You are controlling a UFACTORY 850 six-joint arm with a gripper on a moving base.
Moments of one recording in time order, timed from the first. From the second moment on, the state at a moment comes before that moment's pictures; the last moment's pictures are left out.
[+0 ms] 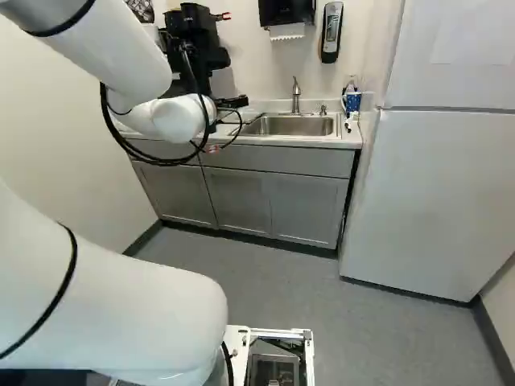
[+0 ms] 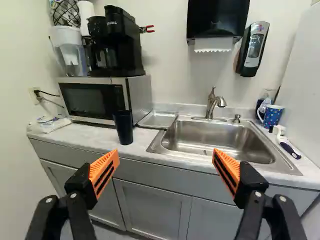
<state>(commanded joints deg) 3.2 17.6 -34.2 0.0 34.8 0.0</state>
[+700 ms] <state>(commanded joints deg) 3.6 19.2 -36.9 0.0 31.8 0.0</state>
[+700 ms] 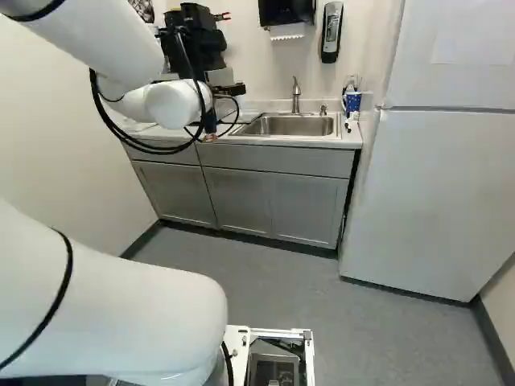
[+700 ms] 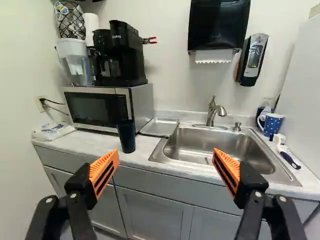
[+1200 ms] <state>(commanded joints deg) 3.6 19.7 -37.9 0.0 30.6 0.0</state>
